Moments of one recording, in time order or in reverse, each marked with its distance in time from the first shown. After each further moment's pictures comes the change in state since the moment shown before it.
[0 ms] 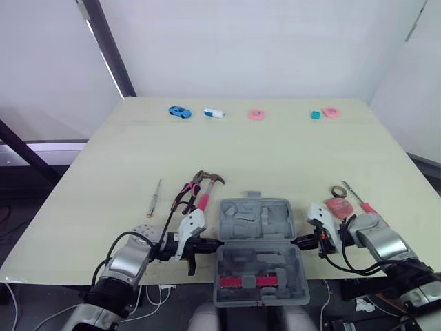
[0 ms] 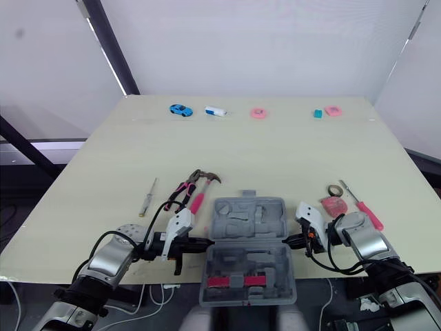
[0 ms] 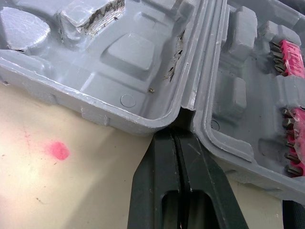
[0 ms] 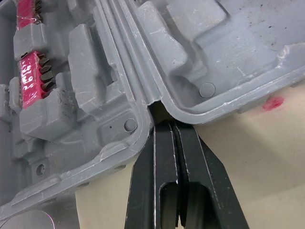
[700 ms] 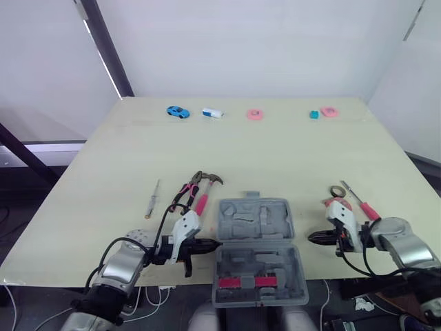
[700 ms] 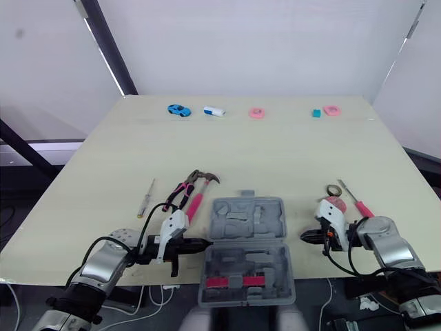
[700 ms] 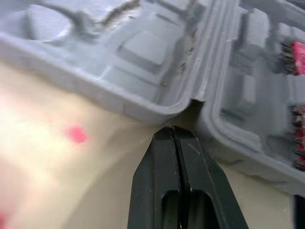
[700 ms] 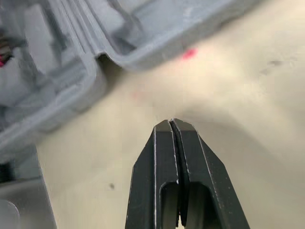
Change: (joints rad) left arm 0.101 0.013 0.109 -0.022 -0.043 -0.062 0.090; right arm 0.162 -0.080 -0.201 -0.023 0.054 -0.209 -0.108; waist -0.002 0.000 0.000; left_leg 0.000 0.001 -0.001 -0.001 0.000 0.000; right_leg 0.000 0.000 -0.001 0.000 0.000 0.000
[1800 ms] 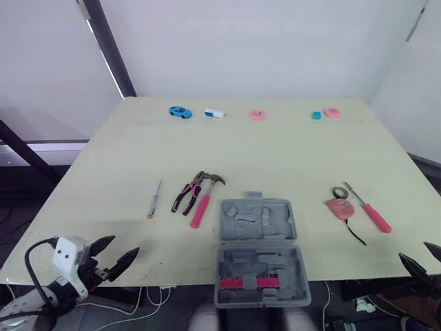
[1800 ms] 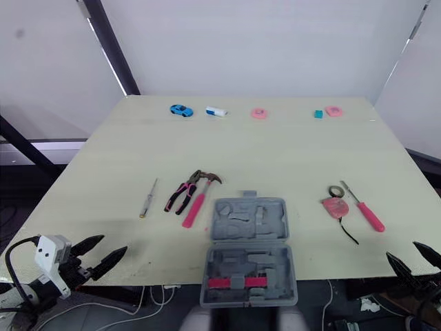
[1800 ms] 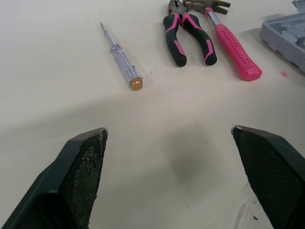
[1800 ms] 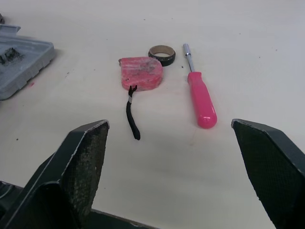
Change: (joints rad) left arm 0.464 0.008 0.604 -0.089 -0.234 -0.139 0.157; right arm 0.639 0.125 -0.702 -0.107 0.368 -0.288 -0.172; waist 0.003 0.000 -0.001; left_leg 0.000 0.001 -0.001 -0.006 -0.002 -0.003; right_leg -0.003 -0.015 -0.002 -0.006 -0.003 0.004
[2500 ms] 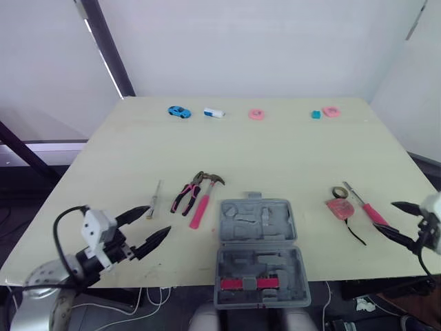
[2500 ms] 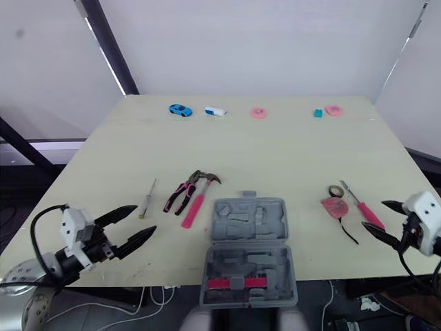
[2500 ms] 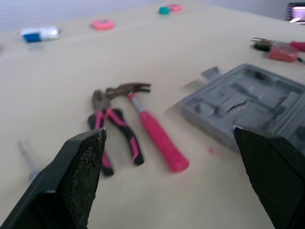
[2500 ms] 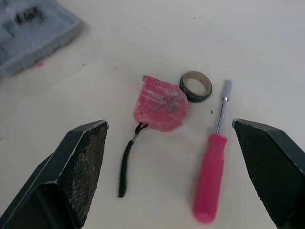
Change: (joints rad) left arm -0.126 0.018 -0.134 -0.259 -0.063 0.036 -0.048; right arm -0.452 -0.393 0.338 0.024 -0.219 0.206 0.023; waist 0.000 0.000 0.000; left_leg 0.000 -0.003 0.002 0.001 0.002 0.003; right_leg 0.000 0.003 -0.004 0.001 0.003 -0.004
